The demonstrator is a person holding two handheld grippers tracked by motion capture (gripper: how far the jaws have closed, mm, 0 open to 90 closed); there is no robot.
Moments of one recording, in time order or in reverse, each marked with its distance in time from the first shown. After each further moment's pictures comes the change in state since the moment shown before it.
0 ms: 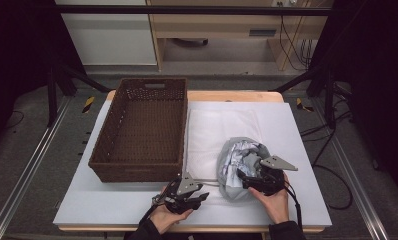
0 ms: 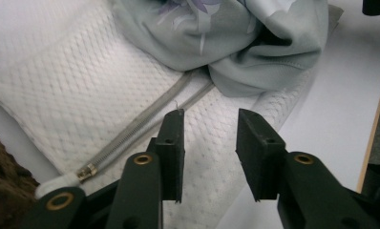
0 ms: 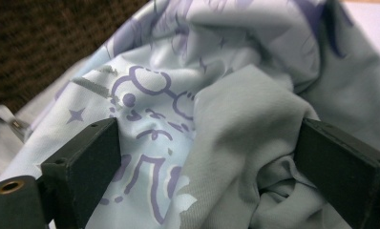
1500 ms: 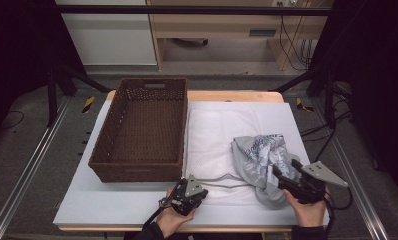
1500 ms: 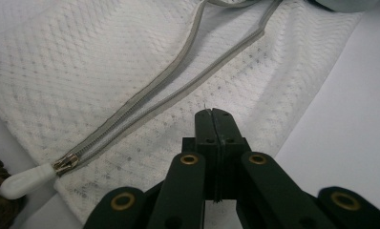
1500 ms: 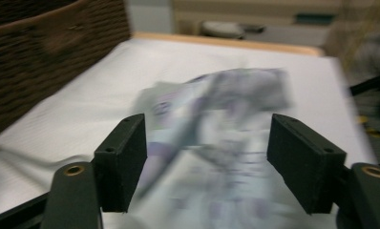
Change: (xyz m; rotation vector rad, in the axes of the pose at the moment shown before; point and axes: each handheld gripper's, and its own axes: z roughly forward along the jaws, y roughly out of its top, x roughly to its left) left arm -0.008 -0.006 0.018 0.048 0.060 -0.002; right arm -0.036 0.006 -0.085 -0.134 -0.137 0.023
